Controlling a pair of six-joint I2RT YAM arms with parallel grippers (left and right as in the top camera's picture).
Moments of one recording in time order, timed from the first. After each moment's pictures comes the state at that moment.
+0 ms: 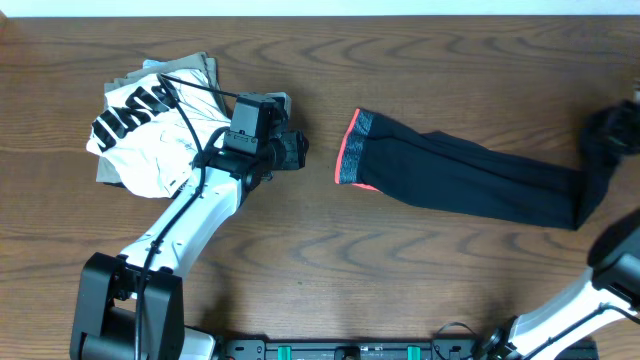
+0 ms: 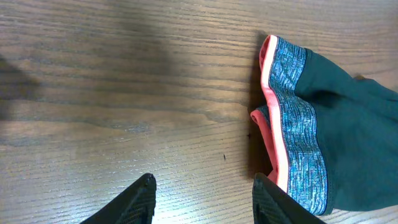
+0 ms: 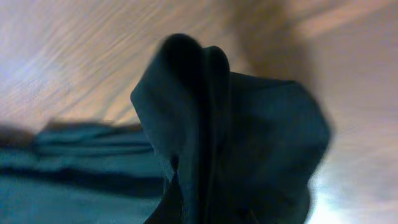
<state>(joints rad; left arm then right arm) -0.31 1.59 1.00 -0.31 0.21 -0.34 -0.58 2.01 1.82 -1.19 -0.27 -0.06</state>
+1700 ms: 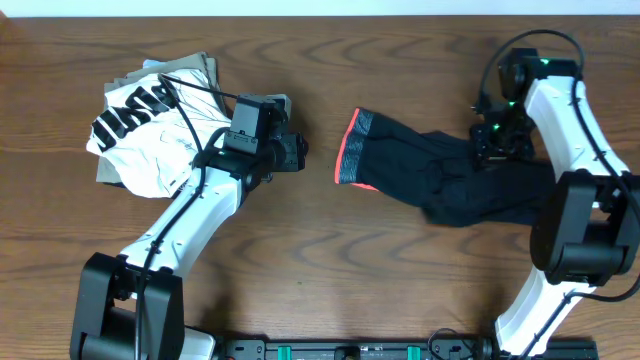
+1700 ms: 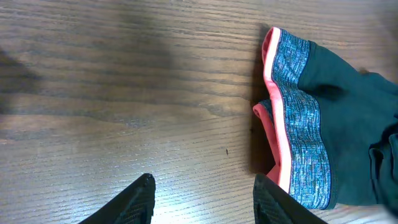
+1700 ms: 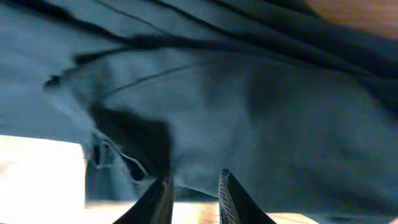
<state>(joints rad) -0.31 1.59 1.00 -0.33 0.21 -0.33 -0.06 2.01 1.63 -1.33 -0.07 -0.07</state>
